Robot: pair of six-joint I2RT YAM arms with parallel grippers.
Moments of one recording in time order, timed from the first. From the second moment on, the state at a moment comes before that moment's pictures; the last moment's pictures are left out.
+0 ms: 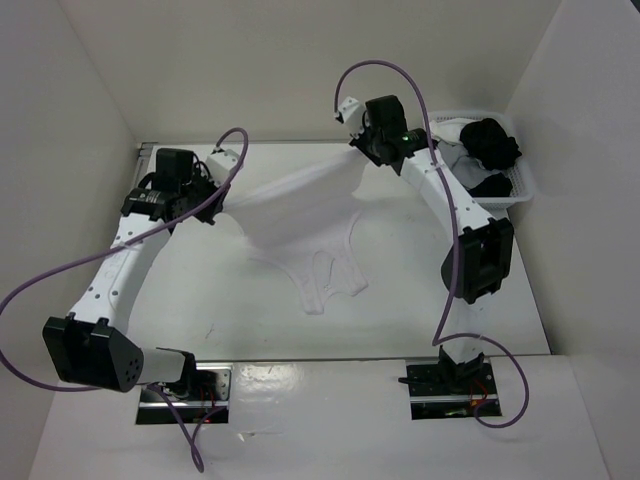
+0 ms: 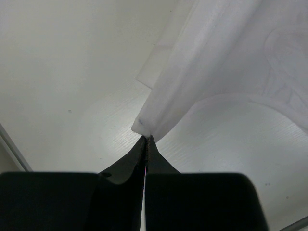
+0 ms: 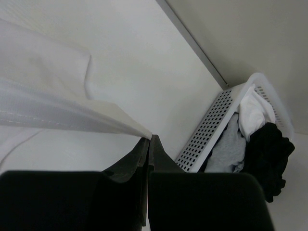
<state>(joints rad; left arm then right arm) -0.13 1.32 1.31 -0.74 0.22 0.42 0.38 1.93 1.93 -0.64 0.16 -0.60</state>
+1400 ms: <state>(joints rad) -0.15 1.25 1.21 -0.80 0.24 0.45 0.39 1.63 1.51 -0.58 0.13 -0.64</state>
